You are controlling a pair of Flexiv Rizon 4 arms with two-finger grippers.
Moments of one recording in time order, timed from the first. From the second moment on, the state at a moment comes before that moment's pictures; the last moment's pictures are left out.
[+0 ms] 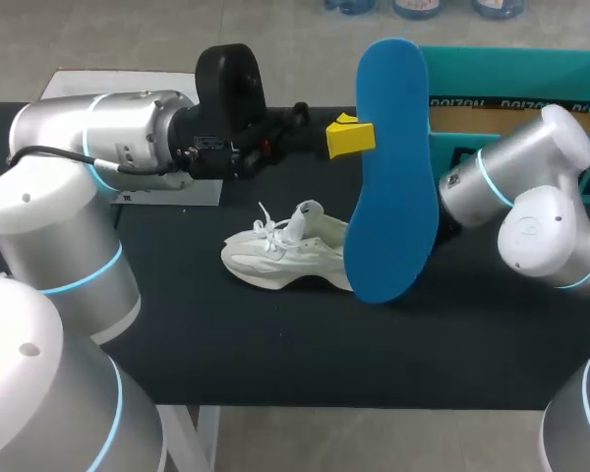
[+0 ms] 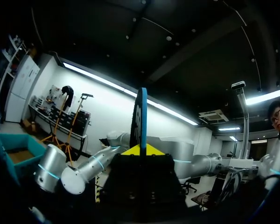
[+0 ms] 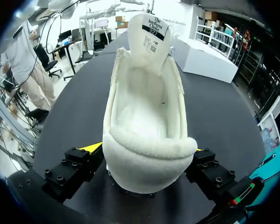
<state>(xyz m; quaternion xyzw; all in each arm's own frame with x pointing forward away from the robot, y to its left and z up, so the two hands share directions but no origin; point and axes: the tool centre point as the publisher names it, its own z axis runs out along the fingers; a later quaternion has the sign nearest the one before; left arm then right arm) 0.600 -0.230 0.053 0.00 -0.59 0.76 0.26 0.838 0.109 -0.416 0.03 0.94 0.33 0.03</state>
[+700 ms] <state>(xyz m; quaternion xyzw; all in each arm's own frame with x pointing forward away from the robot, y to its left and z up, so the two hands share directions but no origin) 0.600 -0.230 0.053 0.00 -0.59 0.76 0.26 0.834 0.106 -0.356 0.06 0.98 0.16 0.03</state>
